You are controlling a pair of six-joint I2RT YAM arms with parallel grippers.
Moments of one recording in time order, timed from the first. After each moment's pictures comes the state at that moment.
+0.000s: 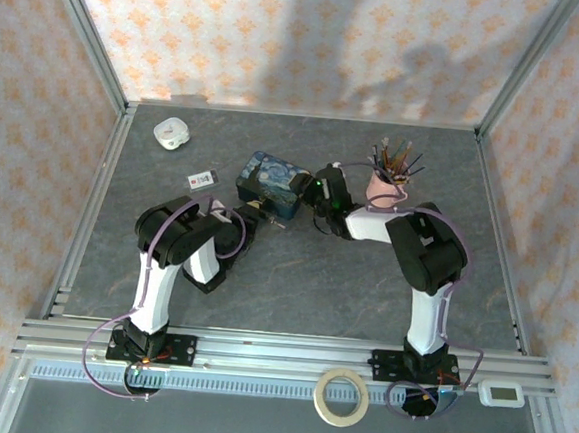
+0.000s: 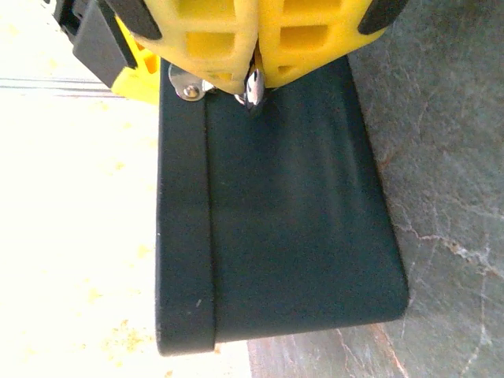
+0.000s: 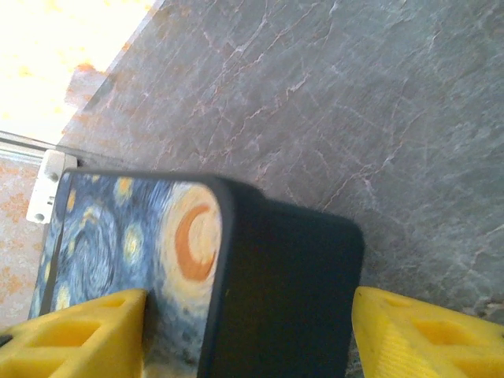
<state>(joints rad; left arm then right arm) -0.51 2.07 0.40 1.52 -0.28 -1.50 0.55 1.97 1.06 0.35 0.00 0.97</state>
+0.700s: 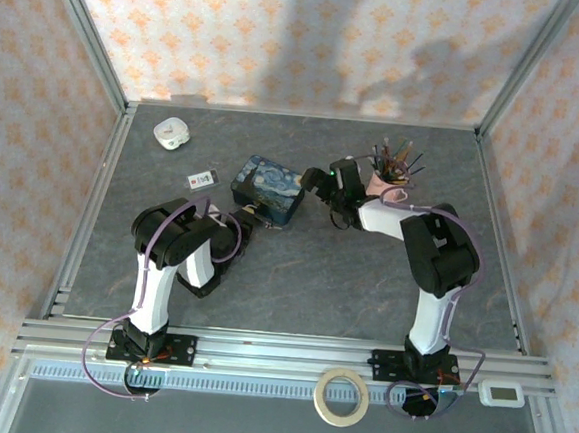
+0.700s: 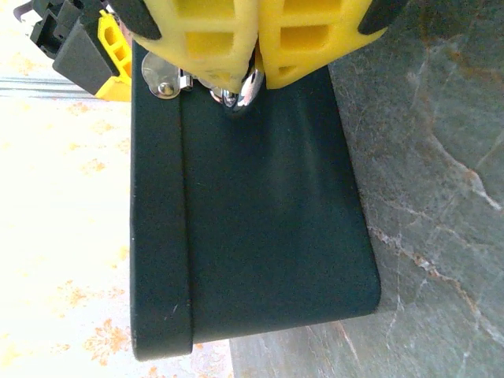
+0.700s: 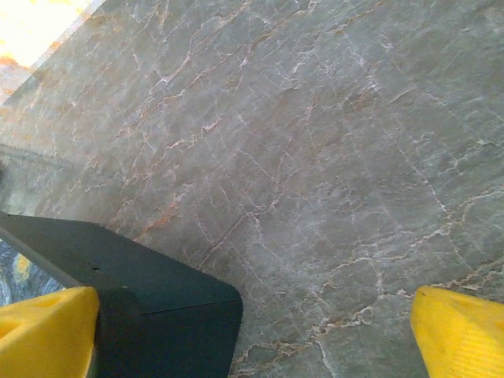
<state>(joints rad) -0.50 2.06 0.35 1.52 -0.28 -1.48 0.49 1.91 1.10 0.13 -0.01 0.81</state>
